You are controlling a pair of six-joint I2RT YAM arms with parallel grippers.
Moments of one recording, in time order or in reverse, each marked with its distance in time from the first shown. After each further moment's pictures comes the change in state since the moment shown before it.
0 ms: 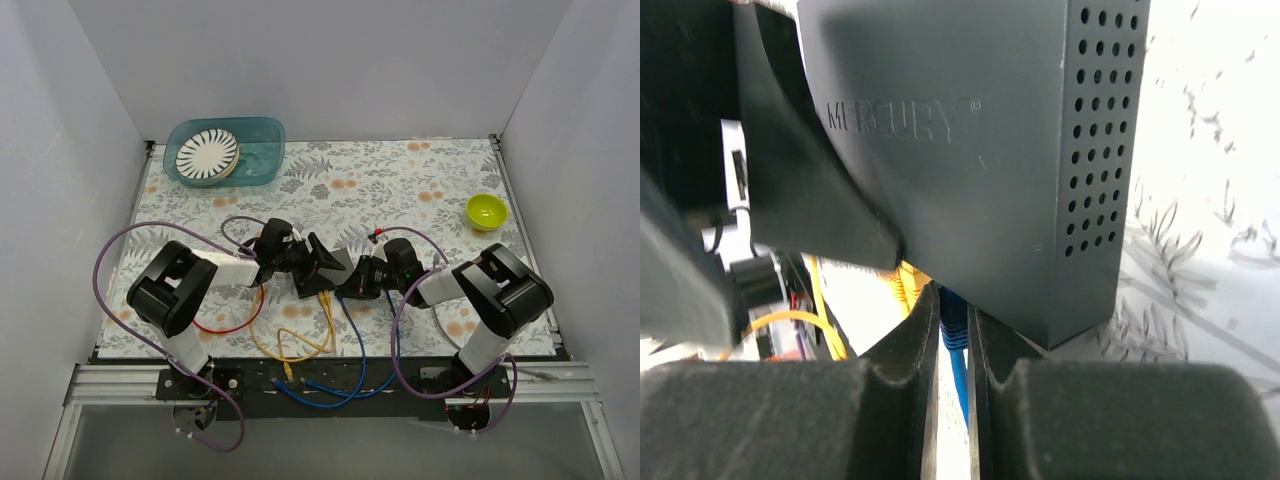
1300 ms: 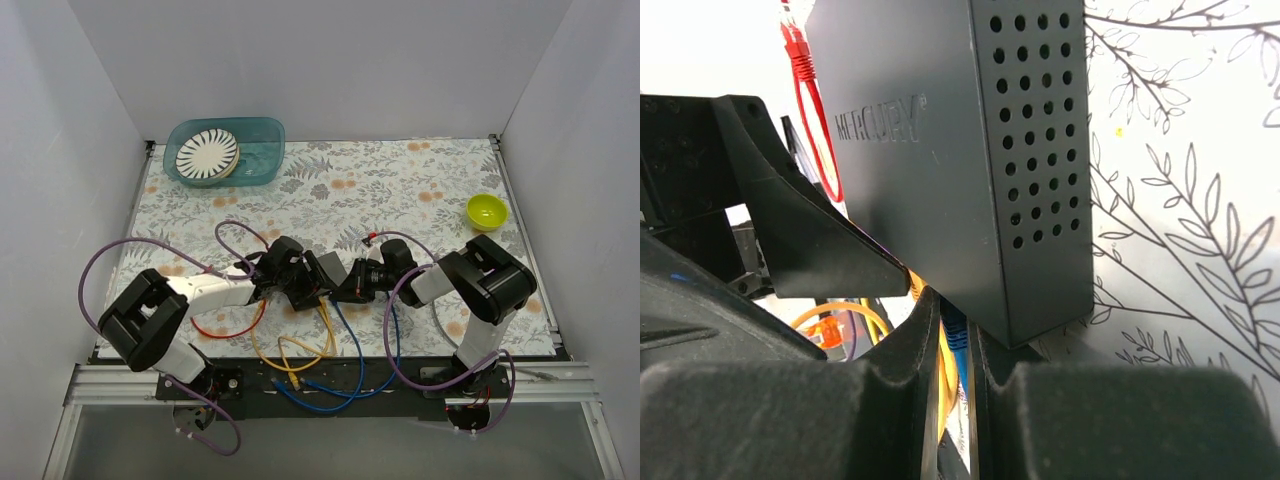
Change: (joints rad) left arm -0.176 -0.241 -0.053 -0.350 -0.391 -0.008; right arm 0.001 0.112 0.013 0.116 -0.142 0.112
